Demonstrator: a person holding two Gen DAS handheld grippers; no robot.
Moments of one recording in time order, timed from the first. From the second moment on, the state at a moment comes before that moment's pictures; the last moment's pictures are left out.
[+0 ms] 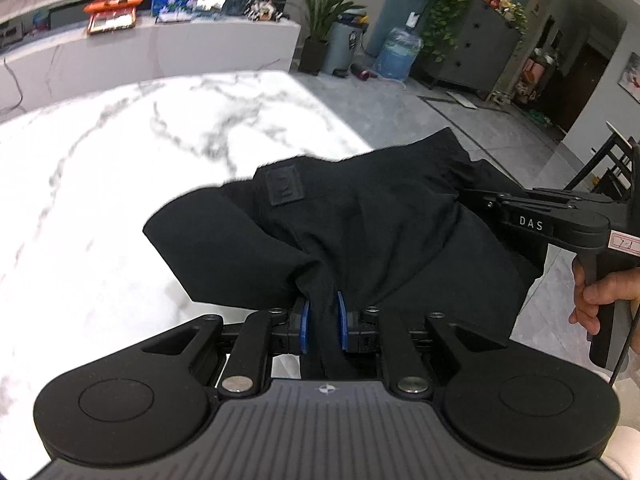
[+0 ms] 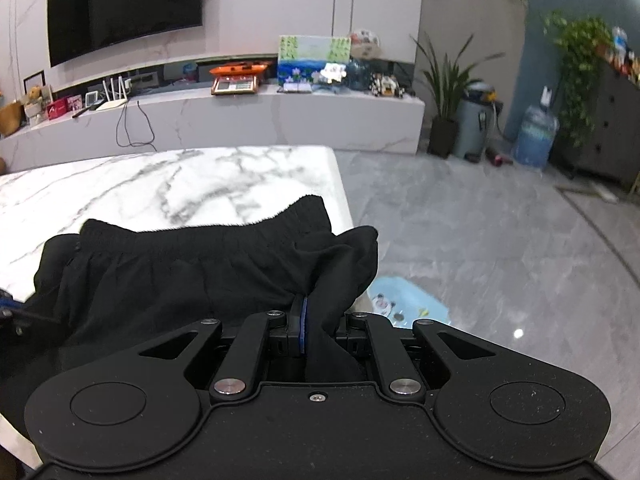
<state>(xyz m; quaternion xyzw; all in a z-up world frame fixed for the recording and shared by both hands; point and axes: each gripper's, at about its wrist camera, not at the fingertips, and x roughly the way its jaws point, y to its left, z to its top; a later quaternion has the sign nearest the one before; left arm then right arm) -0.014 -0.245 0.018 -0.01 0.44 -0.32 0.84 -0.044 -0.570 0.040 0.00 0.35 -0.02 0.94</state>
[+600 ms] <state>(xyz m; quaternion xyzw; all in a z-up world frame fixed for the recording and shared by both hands) -0.054 -0.232 0.053 0.00 0.40 -0.29 0.87 -0.066 -0.575 0.060 0.06 0.33 -0.07 0.94</state>
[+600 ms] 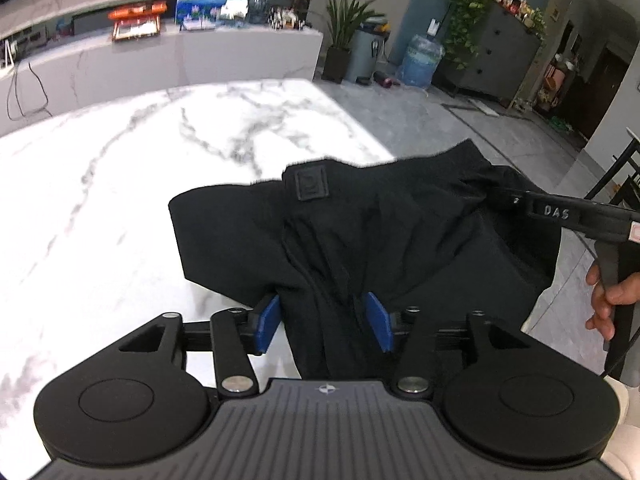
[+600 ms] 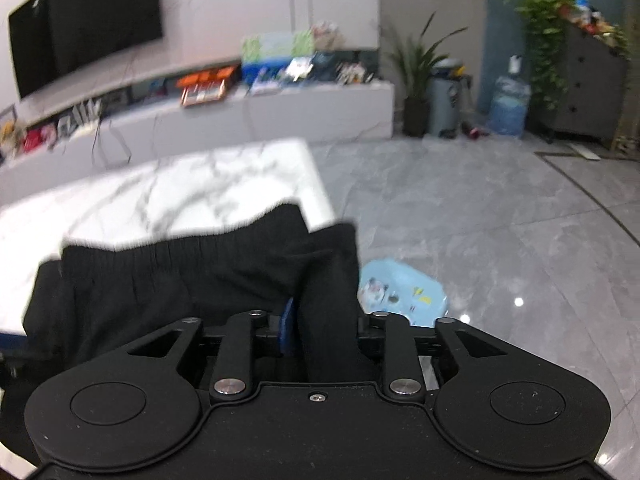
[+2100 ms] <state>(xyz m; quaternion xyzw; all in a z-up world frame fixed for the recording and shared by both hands) -0.125 -0.225 0.054 0.04 0.35 -0.23 0.91 -0.177 -0.448 0.089 0.09 0.32 -0.12 0.93</state>
